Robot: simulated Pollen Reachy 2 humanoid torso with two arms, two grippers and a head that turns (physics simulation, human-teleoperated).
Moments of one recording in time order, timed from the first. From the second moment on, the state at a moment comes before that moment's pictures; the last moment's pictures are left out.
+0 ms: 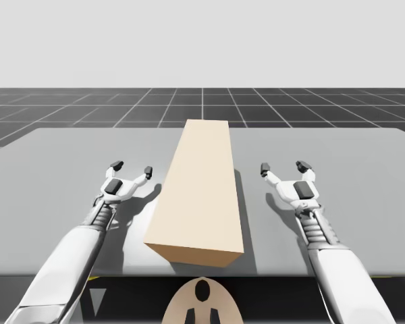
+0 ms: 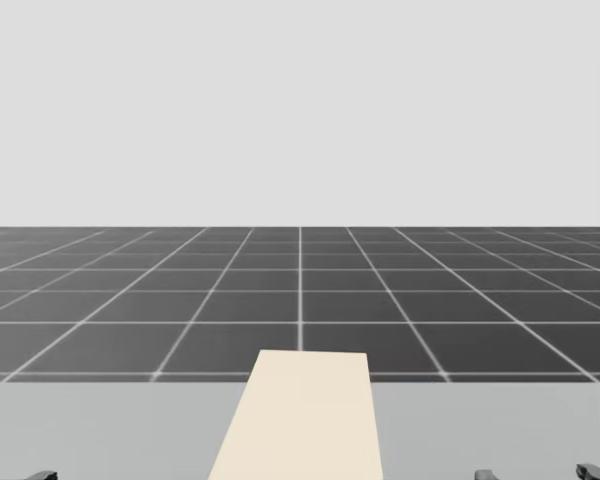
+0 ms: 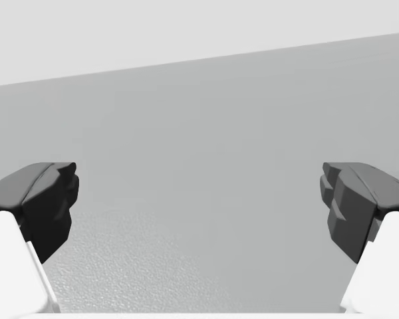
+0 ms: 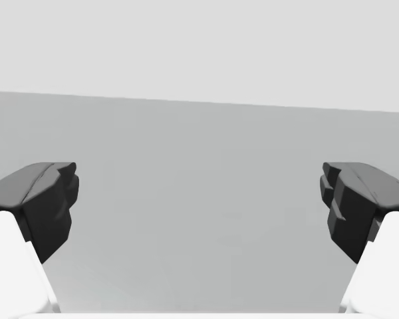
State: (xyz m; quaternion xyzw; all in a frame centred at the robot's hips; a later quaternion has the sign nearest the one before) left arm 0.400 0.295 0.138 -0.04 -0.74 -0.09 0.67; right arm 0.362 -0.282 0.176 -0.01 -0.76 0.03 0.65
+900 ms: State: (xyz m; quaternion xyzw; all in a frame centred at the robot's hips) left arm 0.335 0.231 0.129 -0.21 -0.62 -0.44 0.62; right arm 0.340 -0.264 0.173 0.15 -0.74 0.25 0.60
